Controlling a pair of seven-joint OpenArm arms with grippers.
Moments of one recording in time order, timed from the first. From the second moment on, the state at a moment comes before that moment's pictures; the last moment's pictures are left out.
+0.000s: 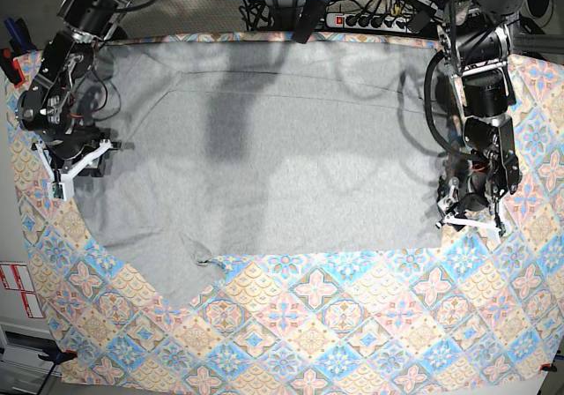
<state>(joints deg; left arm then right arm) -18.5 -17.0 -16.0 49.2 -30.1 1.3 36.0 -3.6 9.4 33.9 88.8 11.3 32.1 -49.4</state>
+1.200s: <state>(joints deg) -8.9 -9.7 -7.1 63.2 -30.8 -0.6 32.3 2.7 12.1 29.2 80.8 9.6 32.5 -52.1</state>
